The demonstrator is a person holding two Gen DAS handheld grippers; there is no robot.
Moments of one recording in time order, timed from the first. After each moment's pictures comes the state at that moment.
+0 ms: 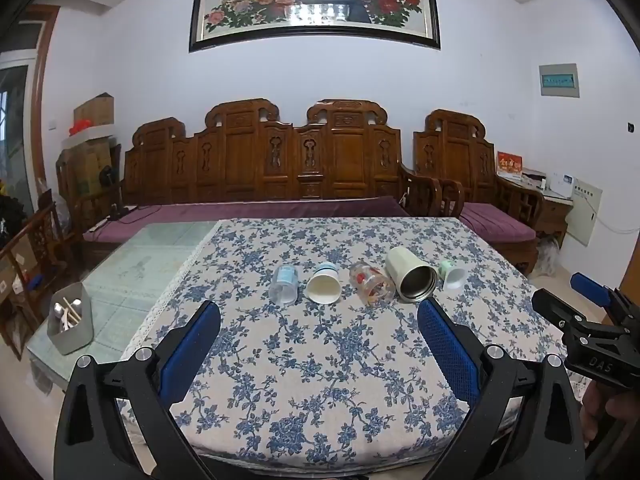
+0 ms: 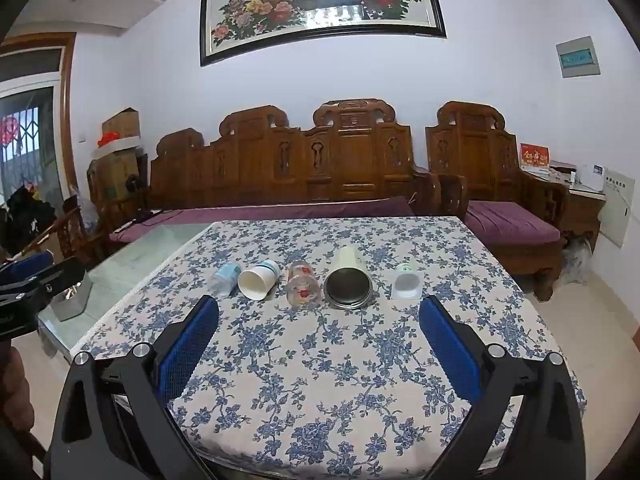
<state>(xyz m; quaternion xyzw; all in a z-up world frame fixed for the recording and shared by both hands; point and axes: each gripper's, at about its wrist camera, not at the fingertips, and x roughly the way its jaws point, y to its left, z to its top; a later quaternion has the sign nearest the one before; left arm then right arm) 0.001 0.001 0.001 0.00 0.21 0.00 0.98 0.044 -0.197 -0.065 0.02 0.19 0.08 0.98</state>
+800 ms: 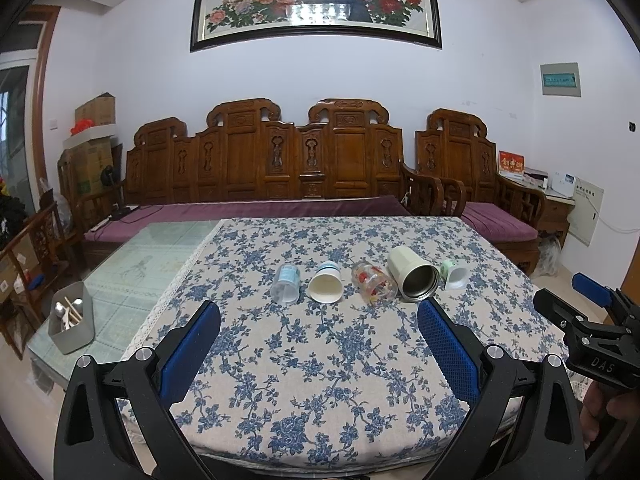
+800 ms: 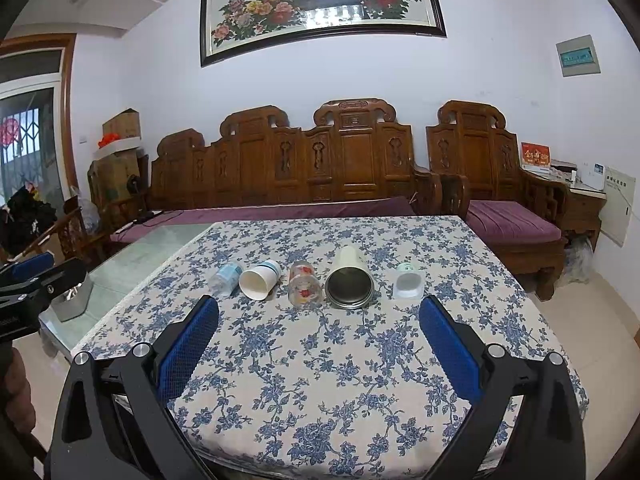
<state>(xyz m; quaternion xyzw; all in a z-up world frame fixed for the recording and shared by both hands) 0.001 0.006 0.001 0.01 0.21 0.00 0.98 0.045 -0.192 -0.066 0.03 0.18 0.08 0.98</state>
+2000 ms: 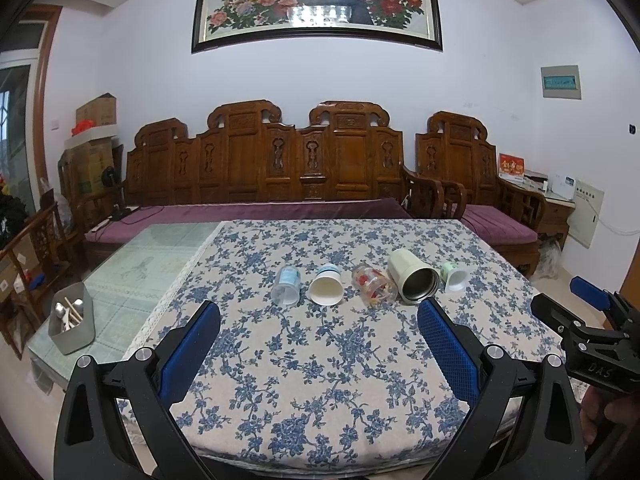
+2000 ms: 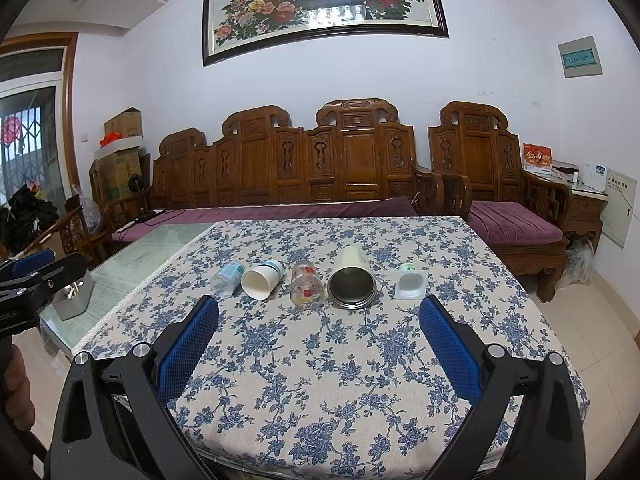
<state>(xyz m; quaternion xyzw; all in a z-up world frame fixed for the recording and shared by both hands) 0.000 0.006 0.002 0.00 0.21 0.00 0.98 0.045 -0.193 -0.068 0.03 0.18 0.09 0.98</state>
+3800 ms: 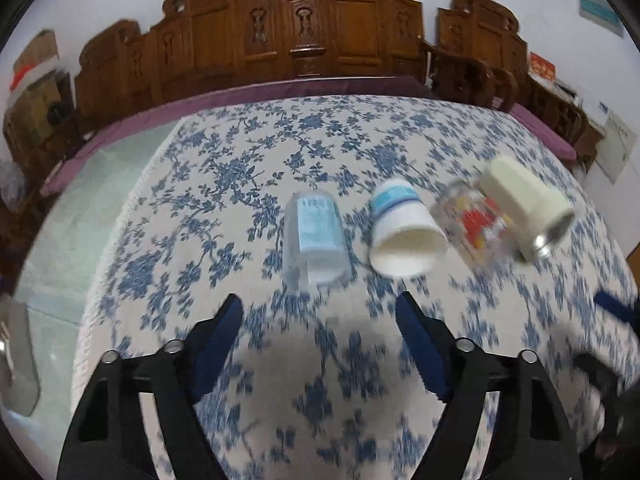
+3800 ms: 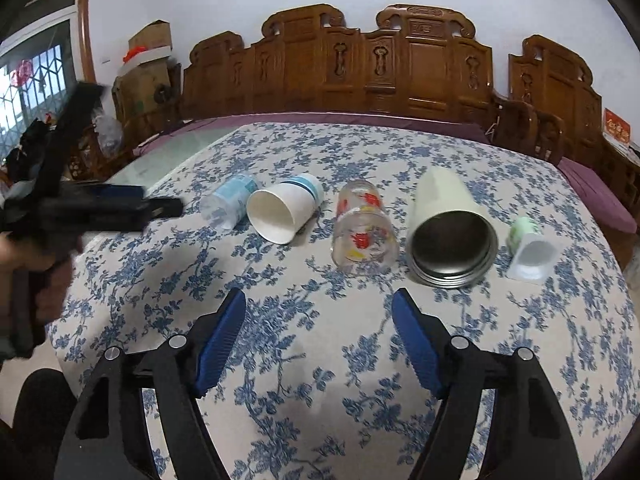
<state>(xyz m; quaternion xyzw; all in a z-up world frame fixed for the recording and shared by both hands) 0.289 0.081 -0.127 0.02 0.43 -0.03 0.90 0.248 -0.113 -0.178 -0.02 0.34 0.19 0.92</state>
